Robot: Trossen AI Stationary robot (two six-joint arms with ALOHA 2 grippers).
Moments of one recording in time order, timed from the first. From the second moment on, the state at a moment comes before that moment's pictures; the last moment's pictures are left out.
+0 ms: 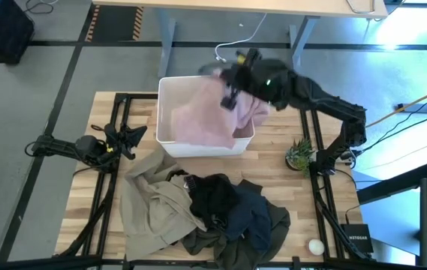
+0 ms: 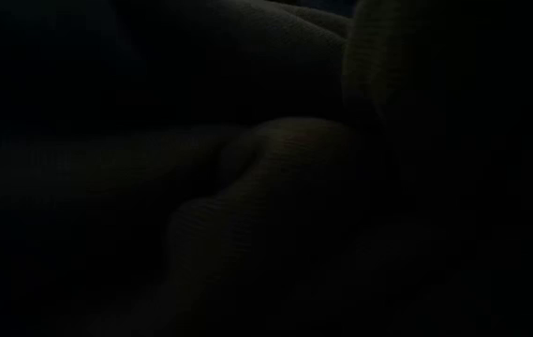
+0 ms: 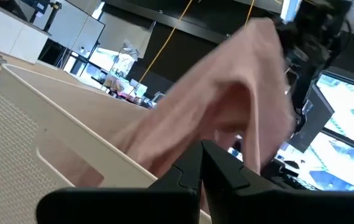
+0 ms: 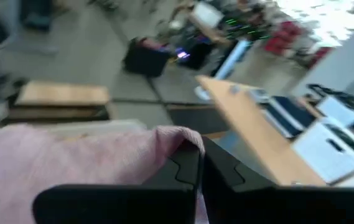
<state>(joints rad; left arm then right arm) -0.21 0.00 0.01 0.39 -0.75 -0.25 -0.17 1.66 2.04 -0.64 0.49 -0.35</state>
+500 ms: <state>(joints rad) -0.21 0.00 0.01 0.39 -0.75 -0.23 -0.28 1.68 2.05 -0.67 0.40 -0.10</state>
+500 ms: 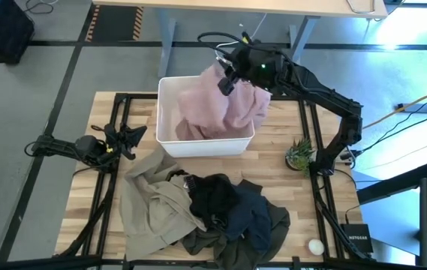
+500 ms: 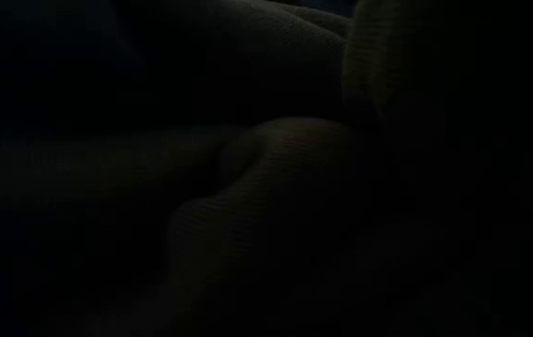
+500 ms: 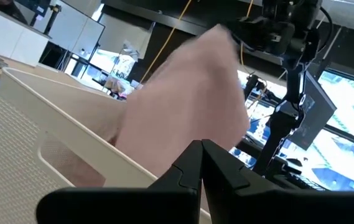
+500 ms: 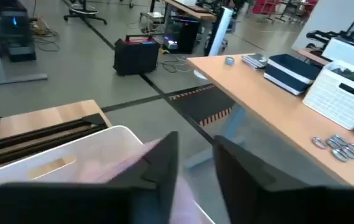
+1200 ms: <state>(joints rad) -0.21 0.01 0.01 0.40 -0.75 -0.28 0.30 1.63 1.72 -0.94 0.13 0.00</state>
